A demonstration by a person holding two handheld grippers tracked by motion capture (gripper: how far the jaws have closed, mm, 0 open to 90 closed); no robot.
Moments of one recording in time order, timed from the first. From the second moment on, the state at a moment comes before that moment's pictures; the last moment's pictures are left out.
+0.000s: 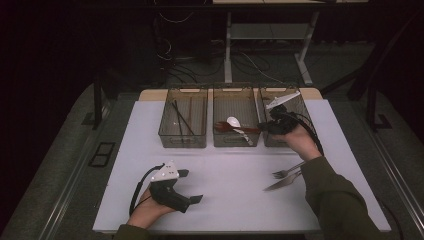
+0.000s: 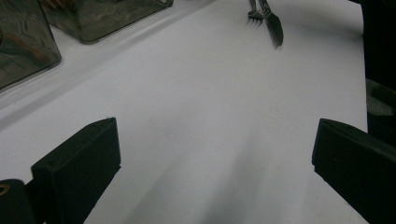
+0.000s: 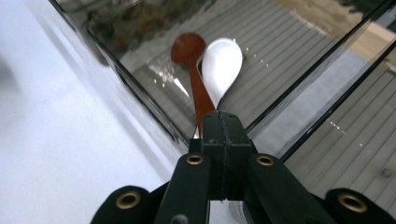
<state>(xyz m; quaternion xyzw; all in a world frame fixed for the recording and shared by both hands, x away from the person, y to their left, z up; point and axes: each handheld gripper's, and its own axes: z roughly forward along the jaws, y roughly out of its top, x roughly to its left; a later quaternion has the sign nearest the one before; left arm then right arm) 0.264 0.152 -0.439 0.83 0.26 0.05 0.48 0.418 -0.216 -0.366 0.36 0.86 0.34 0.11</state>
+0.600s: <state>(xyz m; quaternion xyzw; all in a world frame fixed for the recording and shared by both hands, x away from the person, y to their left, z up) 0.264 0.153 -0.439 0.83 0.26 0.05 0.49 0.409 -0.225 -0.364 0.36 0.85 0.38 0.11</state>
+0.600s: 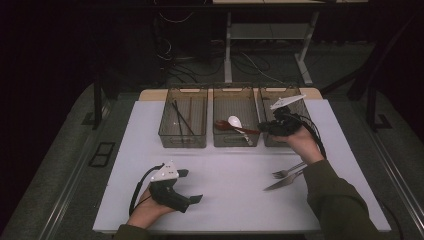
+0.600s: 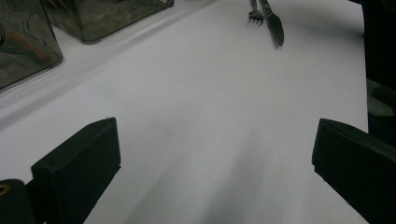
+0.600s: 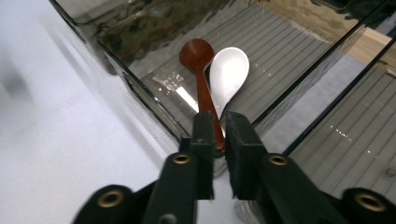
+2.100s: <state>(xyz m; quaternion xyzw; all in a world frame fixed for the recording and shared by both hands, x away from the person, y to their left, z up) 0.265 0.154 -0.439 0.83 0.27 0.06 0.48 0.337 -0.353 -0.426 0.41 0.86 0.29 0.12</state>
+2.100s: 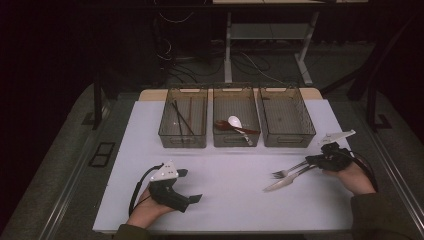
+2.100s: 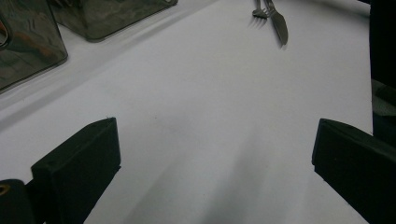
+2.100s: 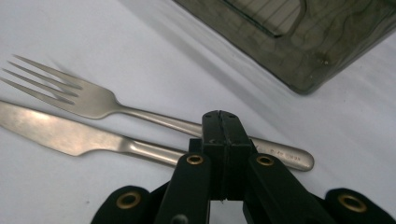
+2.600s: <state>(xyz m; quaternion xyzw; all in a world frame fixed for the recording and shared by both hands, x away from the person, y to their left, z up) 0.265 0.153 -0.439 0.83 0.27 0.06 0.48 0.341 -0.351 -0.436 0.41 0.87 0.26 0.12</state>
